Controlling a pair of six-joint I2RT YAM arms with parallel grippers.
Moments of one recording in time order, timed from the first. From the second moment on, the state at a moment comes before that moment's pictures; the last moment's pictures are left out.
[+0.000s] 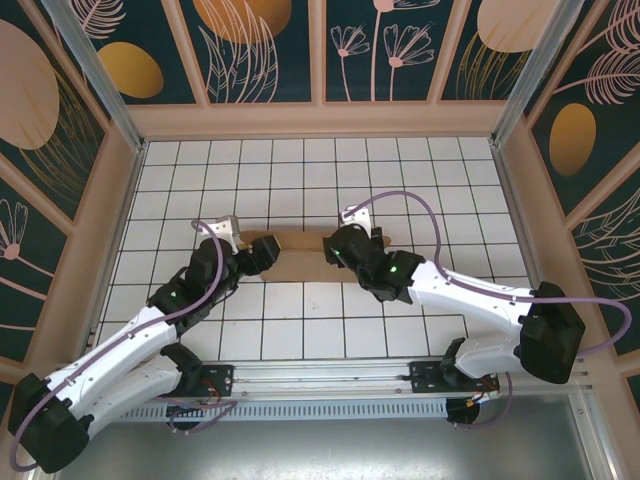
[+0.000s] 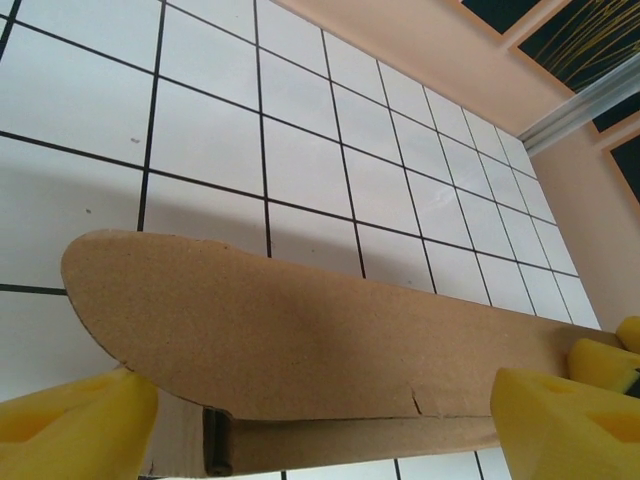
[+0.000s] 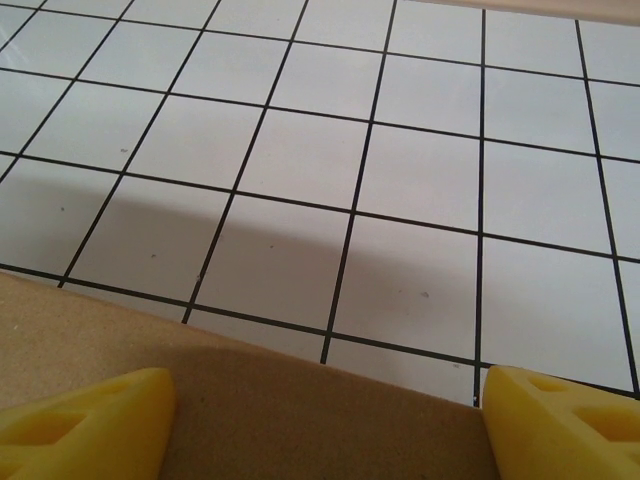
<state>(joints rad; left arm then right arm) -0.66 0.83 0.56 -0.17 -0.15 -0.78 1.01 1.31 0.92 -0.35 0.60 0.49</state>
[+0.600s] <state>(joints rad) -0.66 0.79 0.78 -0.34 -0.35 -0.60 0.97 1.30 1.10 -0.47 0.59 0.39</state>
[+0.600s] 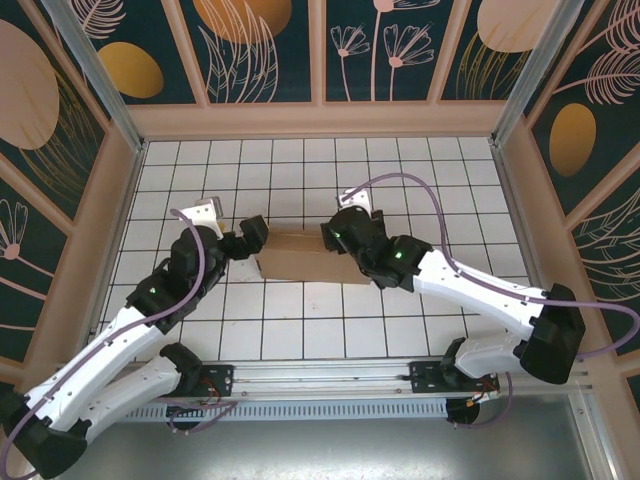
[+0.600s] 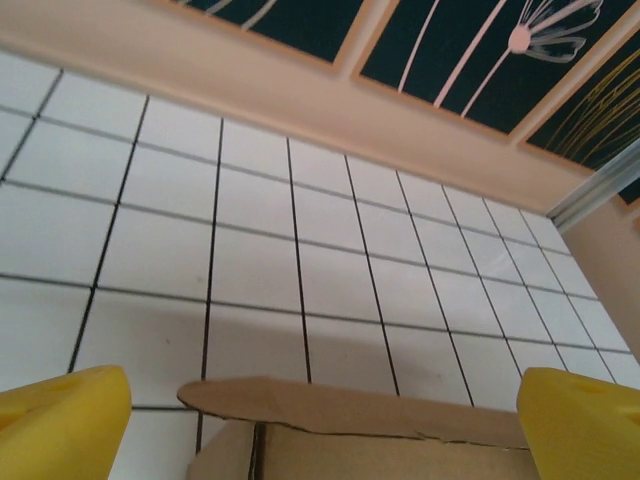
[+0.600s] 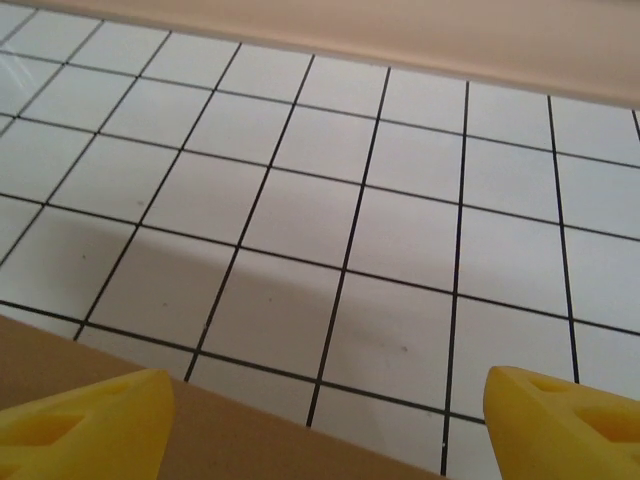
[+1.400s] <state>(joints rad) -0.66 0.68 0.87 -0.30 -0.15 0.31 0.86 0.95 1.01 -0.29 0.01 -0.45</state>
